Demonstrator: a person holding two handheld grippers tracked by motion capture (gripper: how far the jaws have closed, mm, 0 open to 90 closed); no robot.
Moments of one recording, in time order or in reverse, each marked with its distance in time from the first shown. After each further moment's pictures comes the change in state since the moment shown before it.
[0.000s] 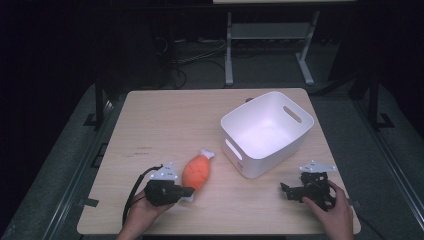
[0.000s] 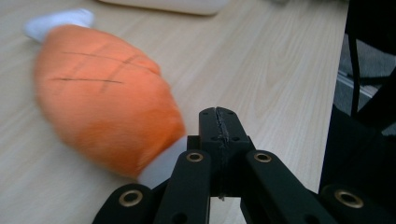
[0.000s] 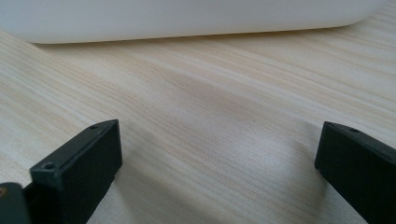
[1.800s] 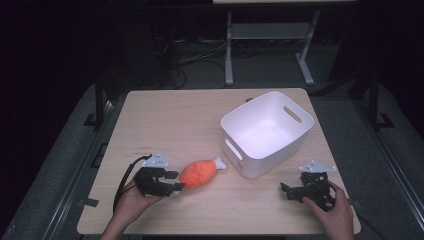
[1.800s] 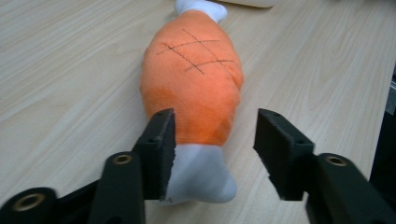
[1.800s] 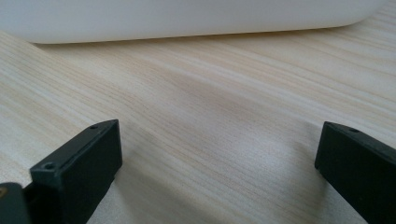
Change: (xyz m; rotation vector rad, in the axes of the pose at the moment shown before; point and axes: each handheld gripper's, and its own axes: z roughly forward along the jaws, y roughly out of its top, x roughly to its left) left arm 0.032 0.005 -0.024 0.045 0.115 -0.050; right arm 0.000 0.000 0.000 0.000 0.000 0.000
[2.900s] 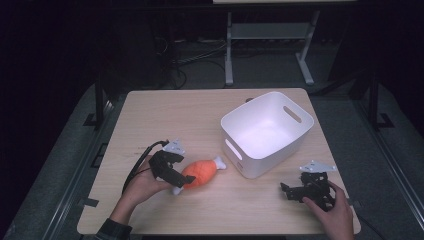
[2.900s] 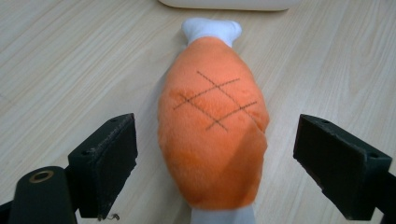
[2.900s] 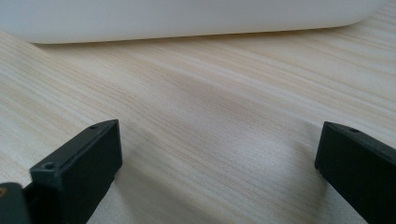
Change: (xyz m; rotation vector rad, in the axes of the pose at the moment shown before) left arm 0.010 0.050 0.026 0.121 0.015 0.108; right arm 0.000 0.000 0.000 0.000 0.000 0.000
